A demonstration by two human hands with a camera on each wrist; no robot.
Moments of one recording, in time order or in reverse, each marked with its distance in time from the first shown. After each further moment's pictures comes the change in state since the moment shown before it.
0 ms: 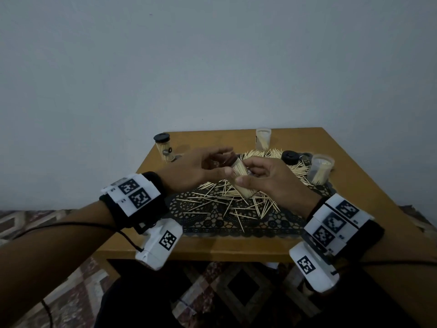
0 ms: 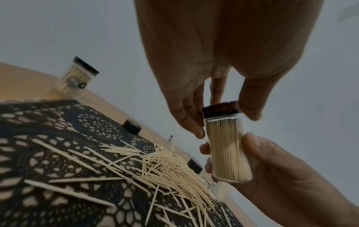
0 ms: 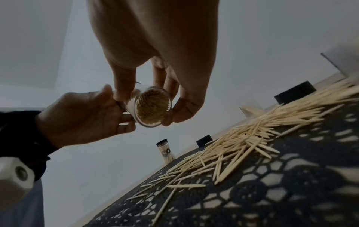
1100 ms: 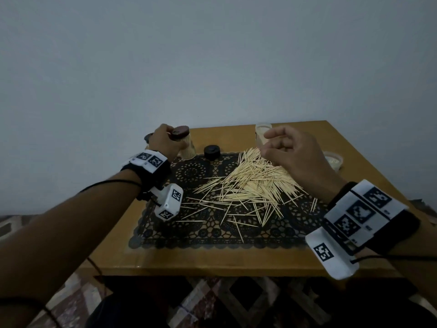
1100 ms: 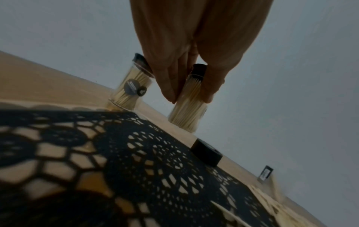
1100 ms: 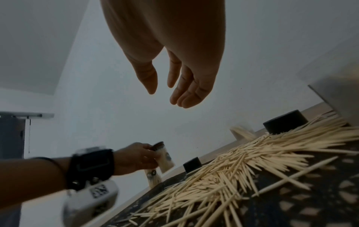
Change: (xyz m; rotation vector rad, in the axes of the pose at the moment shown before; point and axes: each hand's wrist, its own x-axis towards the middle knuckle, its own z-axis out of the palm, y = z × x) left_hand 0.090 -0.109 -0.058 0.303 0.711 -0.448; right_hand 0.023 0.006 -0.042 -0.120 0.344 0.000
